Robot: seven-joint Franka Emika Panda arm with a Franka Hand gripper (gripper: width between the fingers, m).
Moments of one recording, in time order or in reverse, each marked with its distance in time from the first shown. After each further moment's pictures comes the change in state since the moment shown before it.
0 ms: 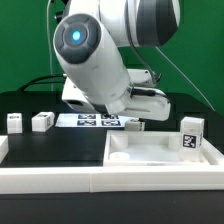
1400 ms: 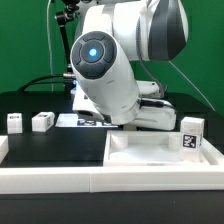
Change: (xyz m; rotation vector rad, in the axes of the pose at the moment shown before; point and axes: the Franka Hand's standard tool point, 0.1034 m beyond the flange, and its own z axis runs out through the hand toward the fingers) arm 0.007 -0.007 0.028 -0.011 0.055 -0.012
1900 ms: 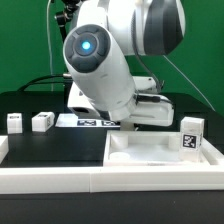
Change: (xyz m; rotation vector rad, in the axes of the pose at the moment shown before) arm -0.001 0.008 -0.039 0.024 0.008 -0.041
